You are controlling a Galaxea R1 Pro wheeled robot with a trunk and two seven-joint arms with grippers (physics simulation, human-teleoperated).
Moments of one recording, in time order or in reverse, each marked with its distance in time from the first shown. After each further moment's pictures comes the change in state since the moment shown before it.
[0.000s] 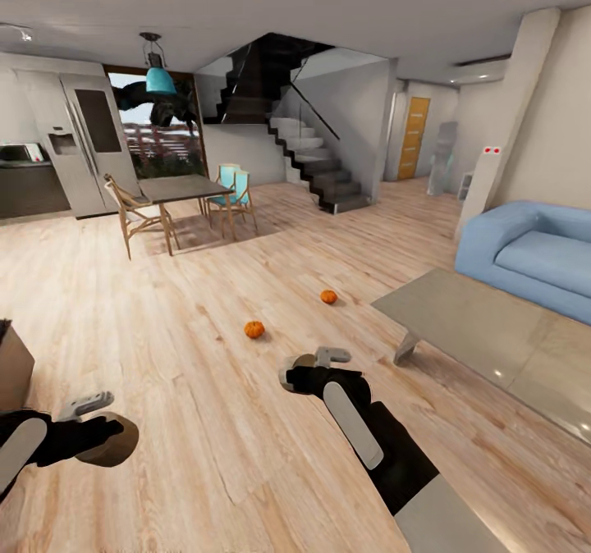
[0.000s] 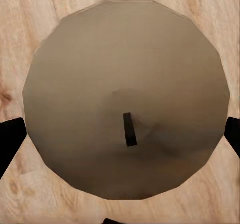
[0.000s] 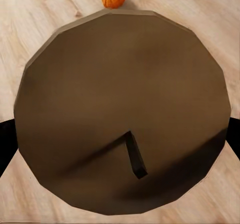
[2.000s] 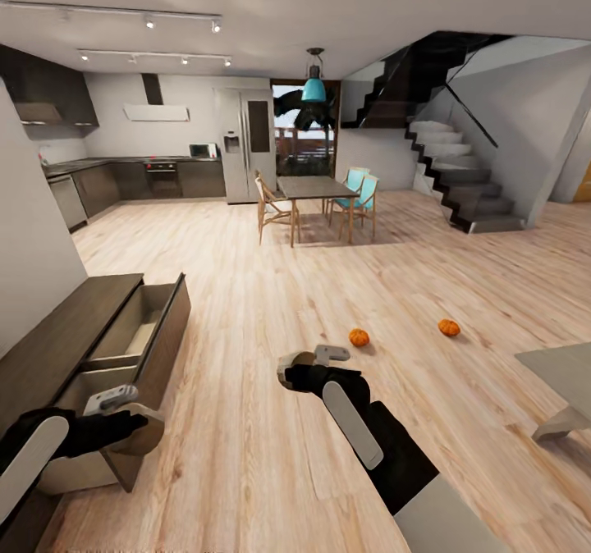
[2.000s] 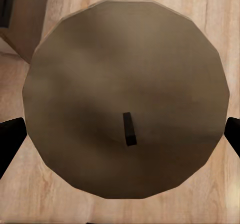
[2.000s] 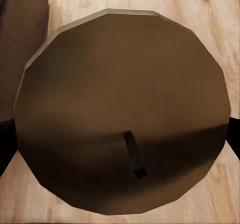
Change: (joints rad) left arm 0.000 -0.064 -0.031 -0.076 0.000 0.004 0.000; right arm 0.000 0.001 0.005 -0.013 0.001 -0.005 0.000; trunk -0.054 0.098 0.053
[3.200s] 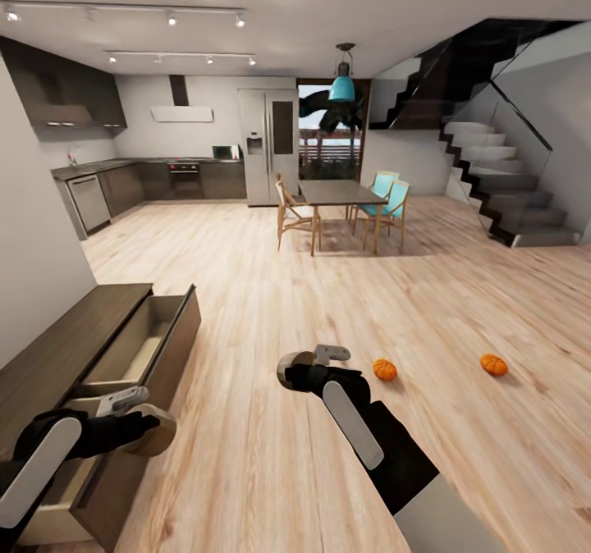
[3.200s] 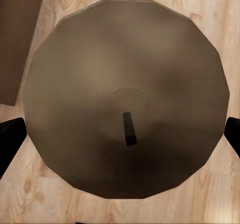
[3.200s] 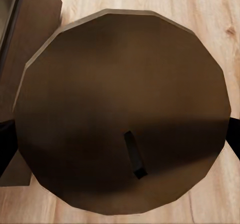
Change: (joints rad) left arm 0.000 -0.046 -0.010 -0.004 -0.011 -0.001 -0.001; right arm 0.000 -0.001 0.000 -0.003 -0.001 0.000 0.002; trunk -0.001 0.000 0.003
